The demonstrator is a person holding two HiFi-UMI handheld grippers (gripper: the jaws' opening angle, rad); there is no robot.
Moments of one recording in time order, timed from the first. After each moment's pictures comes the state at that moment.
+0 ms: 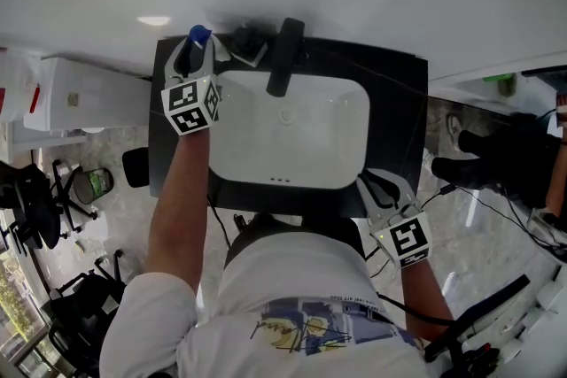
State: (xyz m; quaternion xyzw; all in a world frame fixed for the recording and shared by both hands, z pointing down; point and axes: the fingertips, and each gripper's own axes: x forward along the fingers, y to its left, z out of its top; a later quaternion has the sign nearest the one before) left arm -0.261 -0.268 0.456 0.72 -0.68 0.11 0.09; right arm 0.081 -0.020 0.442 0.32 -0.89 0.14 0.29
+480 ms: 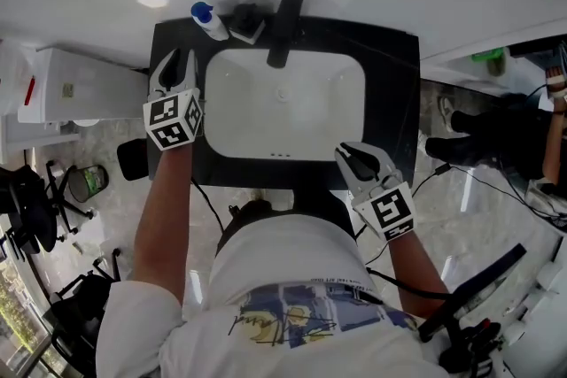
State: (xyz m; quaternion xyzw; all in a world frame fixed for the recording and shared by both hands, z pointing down) left arm -0.262 -0.199 0.450 0.73 -0.66 0.13 0.13; right arm 0.047 -0.014 0.439 0.31 -0.90 0.13 0.28
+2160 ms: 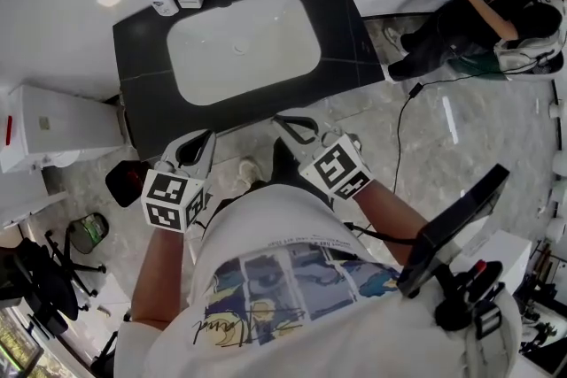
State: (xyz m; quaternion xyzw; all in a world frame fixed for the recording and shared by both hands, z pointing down) left arm -0.176 0.140 0.420 0.89 -0.31 0.24 0.21; right arm -0.073 0.151 0.403 0.36 -0.89 0.07 0.28
